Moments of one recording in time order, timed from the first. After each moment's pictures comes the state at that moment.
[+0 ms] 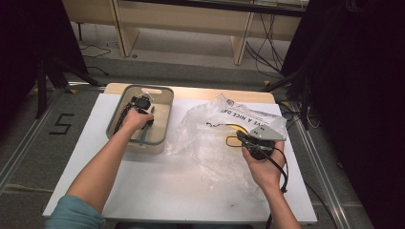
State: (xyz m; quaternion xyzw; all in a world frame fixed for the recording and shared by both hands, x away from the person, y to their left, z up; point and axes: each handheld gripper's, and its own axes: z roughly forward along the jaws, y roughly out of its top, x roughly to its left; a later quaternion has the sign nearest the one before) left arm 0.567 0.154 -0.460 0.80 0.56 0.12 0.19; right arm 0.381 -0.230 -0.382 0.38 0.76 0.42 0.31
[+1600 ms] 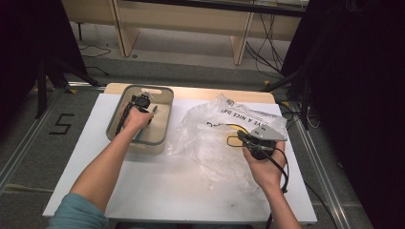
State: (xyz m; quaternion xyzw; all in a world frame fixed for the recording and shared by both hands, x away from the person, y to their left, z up) left arm 0.567 0.152 -0.454 0.78 0.58 0.14 0.18; right arm 0.381 -0.232 -0.381 0.39 0.76 0.42 0.31
